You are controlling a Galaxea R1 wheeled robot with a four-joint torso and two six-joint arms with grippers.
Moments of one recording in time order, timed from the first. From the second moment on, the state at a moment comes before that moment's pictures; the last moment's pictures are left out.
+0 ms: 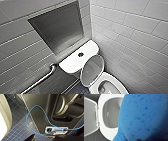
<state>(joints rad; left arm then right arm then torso) 1.49 3.10 -2.93 1.52 -0.21 -1.39 -1.22 2.42 -1.83 0.11 0.66 0.47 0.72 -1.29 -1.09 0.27</state>
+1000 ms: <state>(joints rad) 1.48 3.11 -2.93 1.52 -0.21 -1.39 -0.84 2.25 -1.63 0.10 0.24 0.34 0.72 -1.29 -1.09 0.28</state>
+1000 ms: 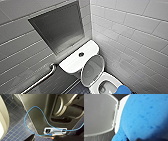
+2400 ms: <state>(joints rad) 1.48 3.12 -2.93 1.52 -0.21 -1.39 -0.64 2.60 -1.98 0.09 -0.07 0.33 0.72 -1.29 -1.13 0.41</state>
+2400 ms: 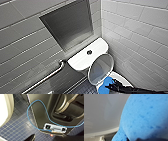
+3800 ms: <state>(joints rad) 1.47 3.12 -2.93 1.52 -0.21 -1.39 -0.84 2.56 -1.93 0.08 0.02 0.33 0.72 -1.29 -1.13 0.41</state>
